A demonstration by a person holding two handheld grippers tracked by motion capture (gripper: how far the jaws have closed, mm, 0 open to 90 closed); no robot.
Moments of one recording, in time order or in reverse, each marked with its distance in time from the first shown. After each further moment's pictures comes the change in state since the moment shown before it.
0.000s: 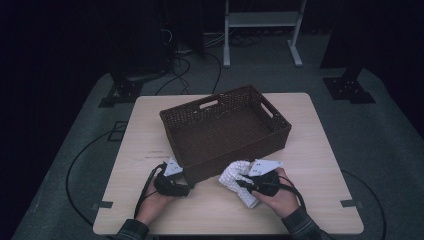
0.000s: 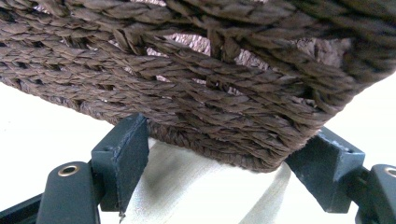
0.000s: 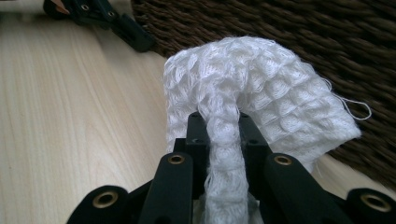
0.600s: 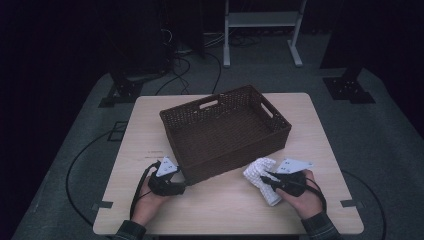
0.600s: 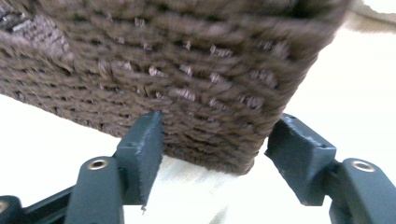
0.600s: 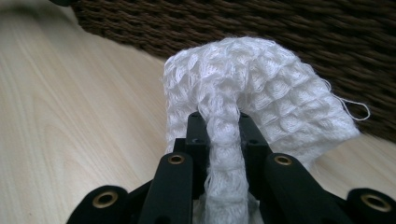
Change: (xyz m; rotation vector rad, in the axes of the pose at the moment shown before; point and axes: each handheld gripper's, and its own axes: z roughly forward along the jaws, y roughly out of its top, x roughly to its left) left arm -0.005 0.012 -0.033 -0.079 -0.005 0.007; right arm -0.031 -0.038 -0.046 -0.018 -0.133 0.117
